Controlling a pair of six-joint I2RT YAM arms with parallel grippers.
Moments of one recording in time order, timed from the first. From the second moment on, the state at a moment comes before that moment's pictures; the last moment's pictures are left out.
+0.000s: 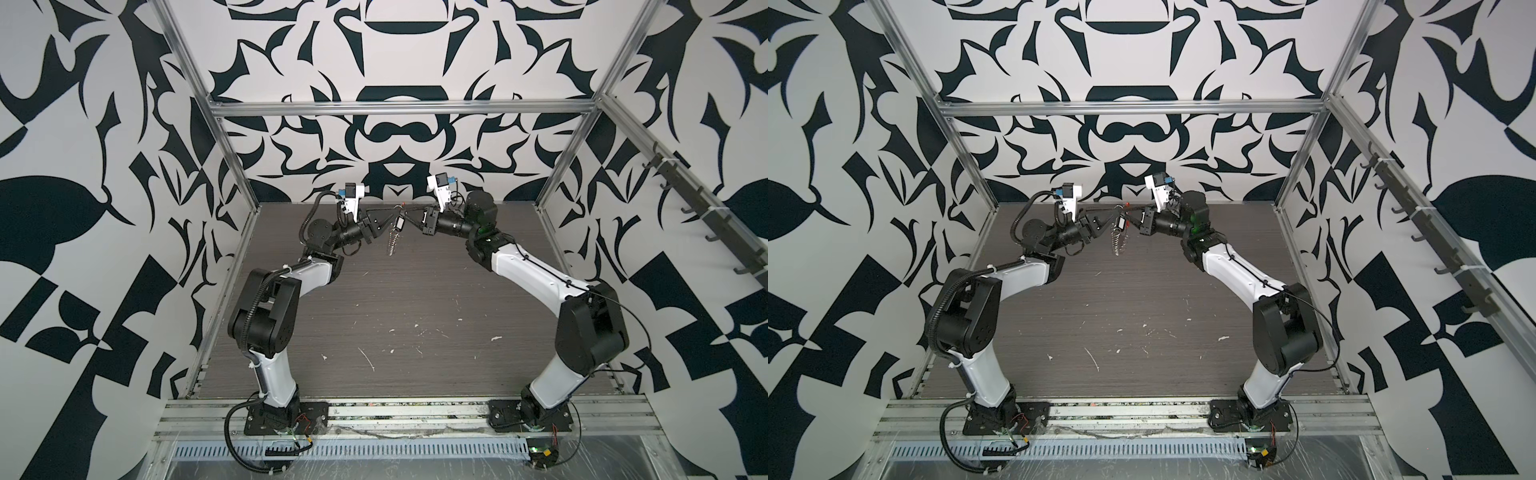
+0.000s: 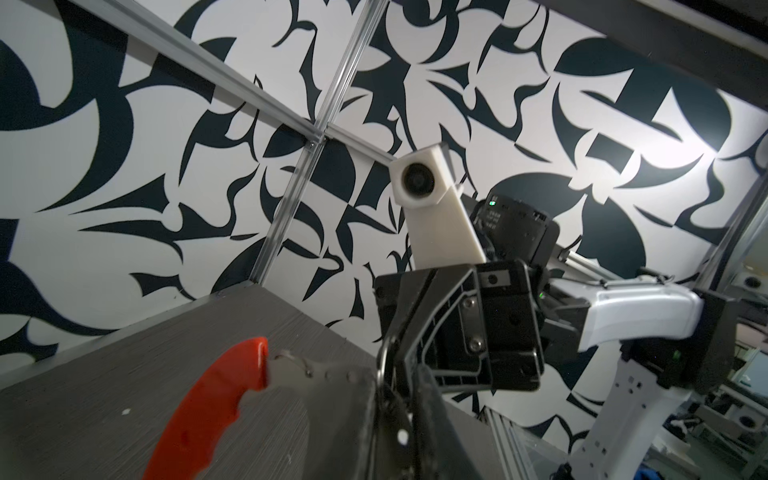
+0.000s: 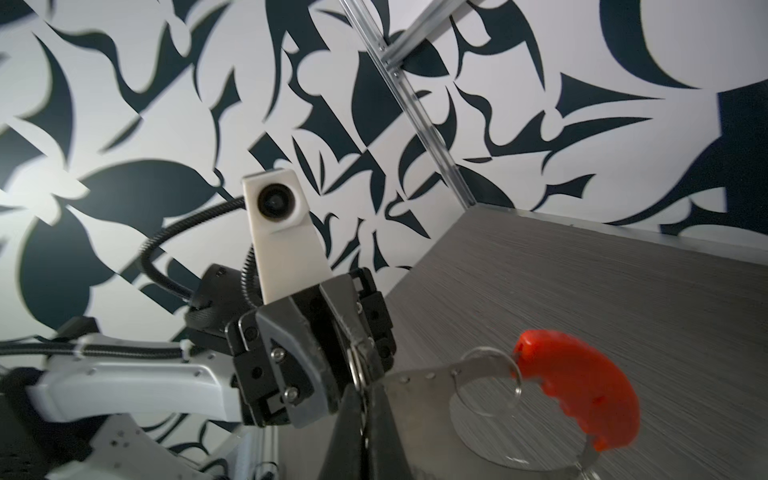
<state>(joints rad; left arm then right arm) -0.33 1.82 1.04 1.28 0.93 -0.87 0.42 1.66 1.30 0.27 -0.77 0.52</state>
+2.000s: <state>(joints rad) -0.27 1.67 1.49 -0.60 1.05 0.80 0.52 1.65 1.35 -0.17 -0.72 -0.07</state>
